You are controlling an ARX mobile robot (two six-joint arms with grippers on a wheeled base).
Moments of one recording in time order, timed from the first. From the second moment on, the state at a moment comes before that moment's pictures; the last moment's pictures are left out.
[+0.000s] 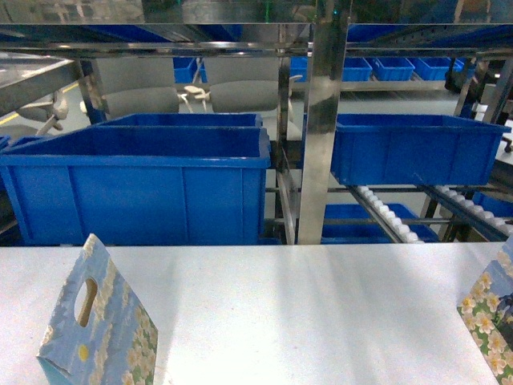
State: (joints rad) left arm -0.13 0.56 0.02 0.55 -0.13 0.01; right arm 0.19 0.12 0.12 -0.01 0.19 -0.02
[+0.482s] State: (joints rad) left arm 0.00 0.29 0.01 0.30 0.00 0.00; right arm 0.00 0.05 0.05 -0.01 0.00 -0.01
